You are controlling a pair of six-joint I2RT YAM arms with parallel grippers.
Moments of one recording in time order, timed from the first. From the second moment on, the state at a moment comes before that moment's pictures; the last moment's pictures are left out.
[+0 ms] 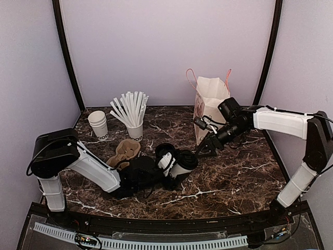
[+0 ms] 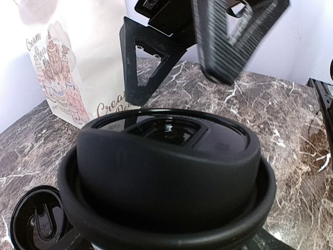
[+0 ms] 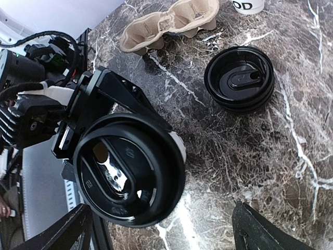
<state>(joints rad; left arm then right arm) -1.16 1.90 0.76 0.88 -0.20 0.05 0.53 1.61 1.17 -0.67 -0.84 -0.31</state>
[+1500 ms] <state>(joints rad) -1.13 2.02 0.76 1.04 -0.10 -0.04 0.78 1.63 1.22 -0.65 -0.49 -0.40</state>
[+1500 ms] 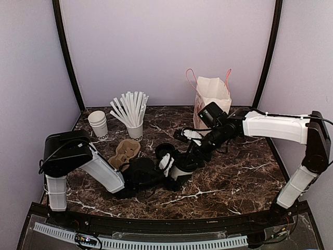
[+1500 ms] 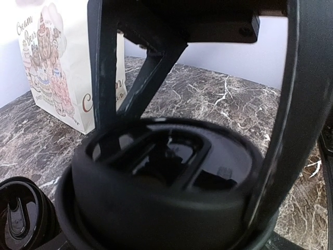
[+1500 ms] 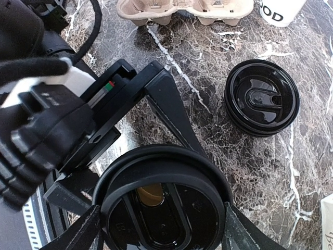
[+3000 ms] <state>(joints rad) -1.09 1.31 0.72 0.14 -0.09 -0.51 0.91 1.63 1.34 -0.72 -0.45 -0.44</state>
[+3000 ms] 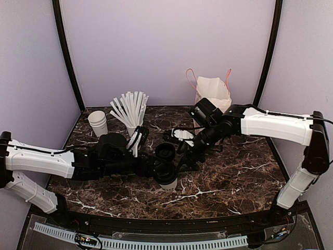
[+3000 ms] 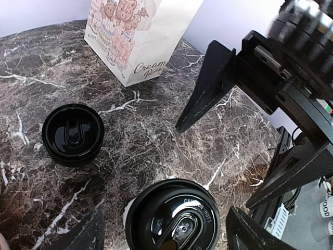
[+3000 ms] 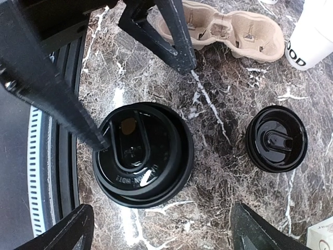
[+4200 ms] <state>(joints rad) -0.95 1.53 0.84 0.08 0.31 -0.68 0.65 1.81 1.24 -0.71 -0.95 -0.18</state>
